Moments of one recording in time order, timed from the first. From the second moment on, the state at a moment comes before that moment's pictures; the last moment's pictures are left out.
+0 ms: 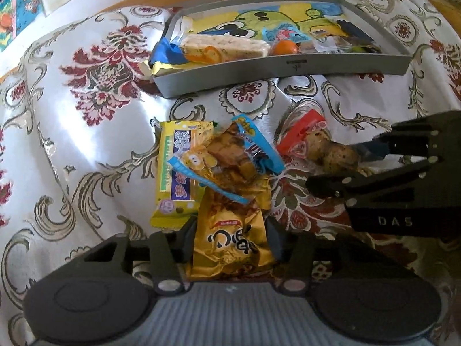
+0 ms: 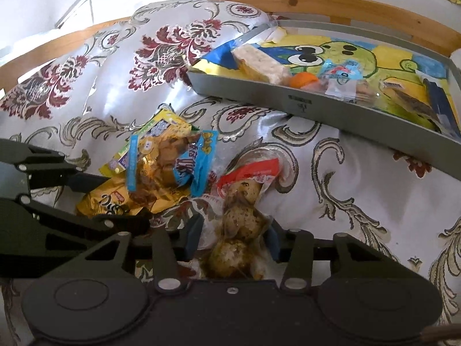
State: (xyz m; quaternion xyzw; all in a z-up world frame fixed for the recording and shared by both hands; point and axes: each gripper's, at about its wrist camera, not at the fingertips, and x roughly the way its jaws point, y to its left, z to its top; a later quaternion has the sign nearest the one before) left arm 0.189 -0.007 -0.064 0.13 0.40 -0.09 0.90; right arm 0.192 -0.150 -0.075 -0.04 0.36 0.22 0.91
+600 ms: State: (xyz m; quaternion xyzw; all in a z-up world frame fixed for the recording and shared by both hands) left arm 0.165 -0.004 -0.044 0.02 0.48 -0.10 0.87; right arm 0.165 -0.151 -0.059 -0.11 0.34 0.24 0.90
